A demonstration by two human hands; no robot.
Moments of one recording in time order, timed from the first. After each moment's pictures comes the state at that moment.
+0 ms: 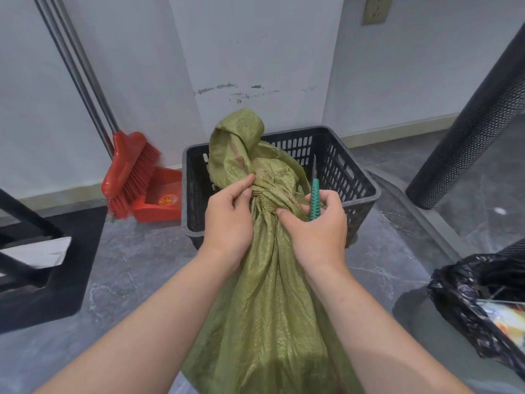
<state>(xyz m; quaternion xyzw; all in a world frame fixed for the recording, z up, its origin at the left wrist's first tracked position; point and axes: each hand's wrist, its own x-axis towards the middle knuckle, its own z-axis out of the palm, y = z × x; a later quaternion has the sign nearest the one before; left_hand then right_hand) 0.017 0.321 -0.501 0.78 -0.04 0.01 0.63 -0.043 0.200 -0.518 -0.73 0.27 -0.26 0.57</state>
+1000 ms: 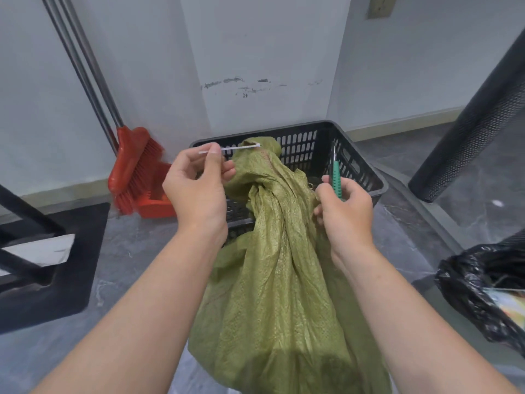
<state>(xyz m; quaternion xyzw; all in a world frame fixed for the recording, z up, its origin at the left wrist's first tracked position) 0.036 0.355 -0.458 0.55 0.05 0.13 0.83 -0.035 0.194 -0.499 -0.64 0.31 -0.24 0.66</state>
